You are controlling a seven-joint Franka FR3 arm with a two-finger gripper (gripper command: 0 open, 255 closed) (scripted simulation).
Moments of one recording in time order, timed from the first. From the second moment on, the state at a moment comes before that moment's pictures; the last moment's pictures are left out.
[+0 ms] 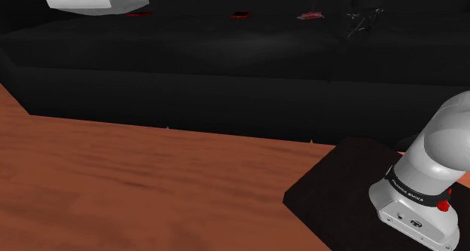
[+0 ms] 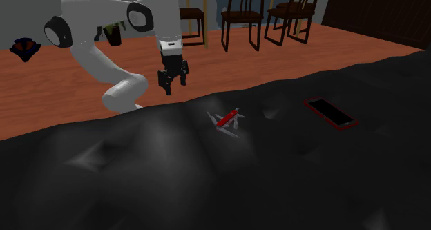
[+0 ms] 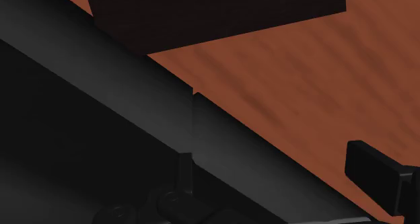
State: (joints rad) arm 0.01 -0.81 -0.07 -2.40 -0.07 1.60 0.12
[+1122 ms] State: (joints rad) arm -0.04 -0.25 -0.23 -1.83 -0.06 1.59 0.04
